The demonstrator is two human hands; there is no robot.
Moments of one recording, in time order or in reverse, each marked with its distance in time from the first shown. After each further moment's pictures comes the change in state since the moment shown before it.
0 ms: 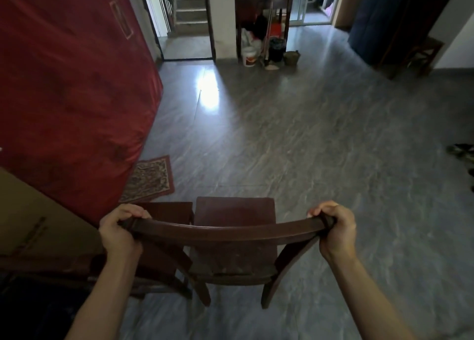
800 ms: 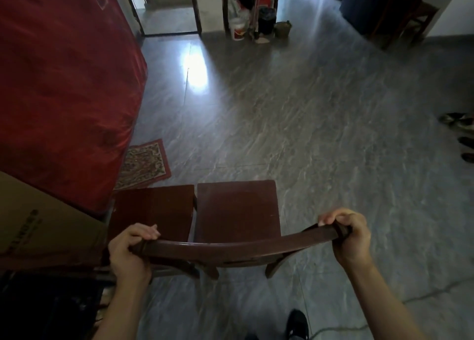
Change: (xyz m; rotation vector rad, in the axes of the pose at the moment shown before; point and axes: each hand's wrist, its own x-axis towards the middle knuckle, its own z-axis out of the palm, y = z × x) left_hand -0.013 -0.038 -0.097 0.228 -0.142 -0.033; right_hand -0.049 0.058 -0.023 -0.035 -0.081 -0.002
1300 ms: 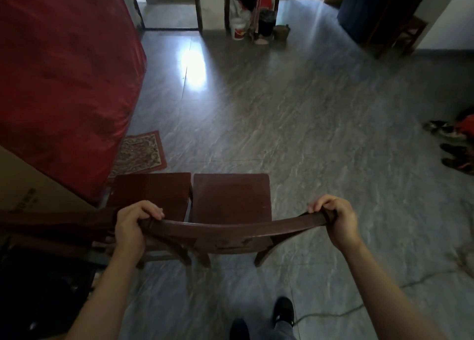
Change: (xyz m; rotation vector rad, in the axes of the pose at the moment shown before) left_hand -0.019 0.015 -0.017 0.301 -0.147 -0.024; right_hand -0.022 -0.005 -0.018 -0.149 -0.173 0.068
